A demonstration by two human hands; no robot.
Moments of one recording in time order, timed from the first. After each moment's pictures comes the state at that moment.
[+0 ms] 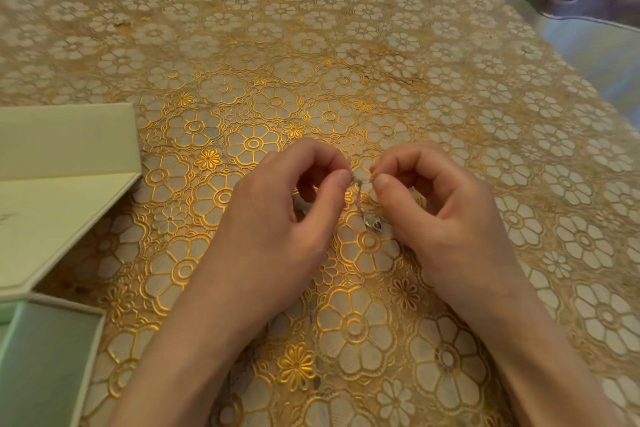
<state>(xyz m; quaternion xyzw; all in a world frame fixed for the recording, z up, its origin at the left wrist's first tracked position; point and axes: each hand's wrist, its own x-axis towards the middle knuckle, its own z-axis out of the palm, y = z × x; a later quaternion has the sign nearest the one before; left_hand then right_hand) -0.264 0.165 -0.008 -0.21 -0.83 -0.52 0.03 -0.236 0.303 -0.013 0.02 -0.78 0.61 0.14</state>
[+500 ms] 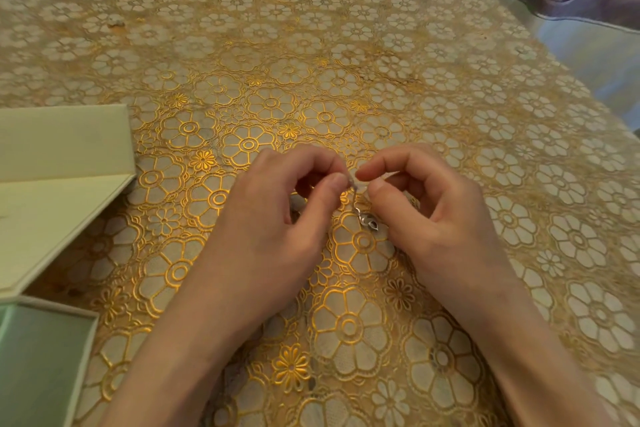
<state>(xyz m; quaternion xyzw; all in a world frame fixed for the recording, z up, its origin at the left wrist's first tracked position) -0.264 0.162 -0.011 -0.24 -0.84 -0.48 0.05 -0.235 0.302 -0.012 0.01 -0.80 0.59 0.13</state>
